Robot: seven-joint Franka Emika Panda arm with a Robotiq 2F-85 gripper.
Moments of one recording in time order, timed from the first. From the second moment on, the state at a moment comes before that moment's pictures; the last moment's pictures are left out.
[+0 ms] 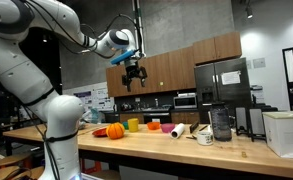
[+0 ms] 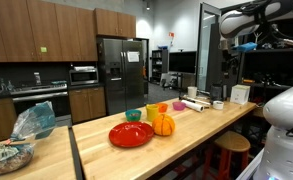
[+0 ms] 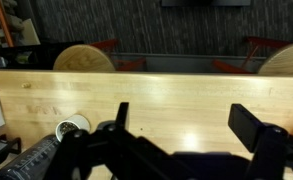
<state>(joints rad) -0.16 -0.69 -0.21 -2.38 -0.32 1.66 -0.25</state>
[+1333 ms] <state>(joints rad) -0.03 -0.54 -0.10 -2.43 -0.27 1.98 -0.24</state>
